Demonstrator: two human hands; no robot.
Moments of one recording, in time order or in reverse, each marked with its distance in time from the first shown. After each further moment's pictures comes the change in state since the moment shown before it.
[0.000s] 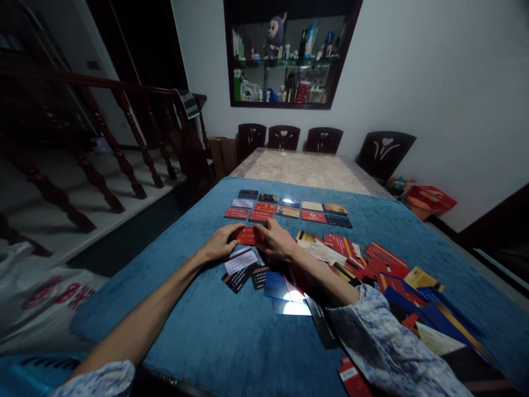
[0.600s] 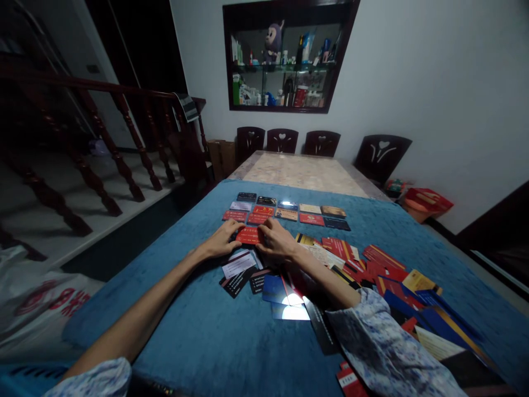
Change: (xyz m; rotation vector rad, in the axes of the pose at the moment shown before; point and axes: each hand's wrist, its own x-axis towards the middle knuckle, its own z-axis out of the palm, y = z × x) left_hand 0.017 0.007 -0.013 0.088 -0.099 0.022; right_hand 0.004 0.011 -0.006 0.001 0.013 -0.019
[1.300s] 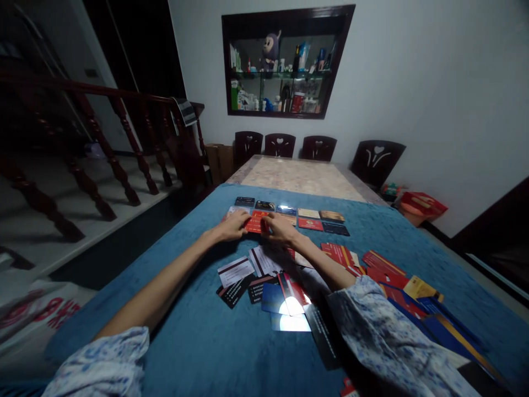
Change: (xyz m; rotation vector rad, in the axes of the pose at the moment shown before) left_hand 0.071 -0.007 -0.006 0.200 -0.108 0.015; right_hand 0.033 0.027 -0.025 -0.046 -0.081 0.075
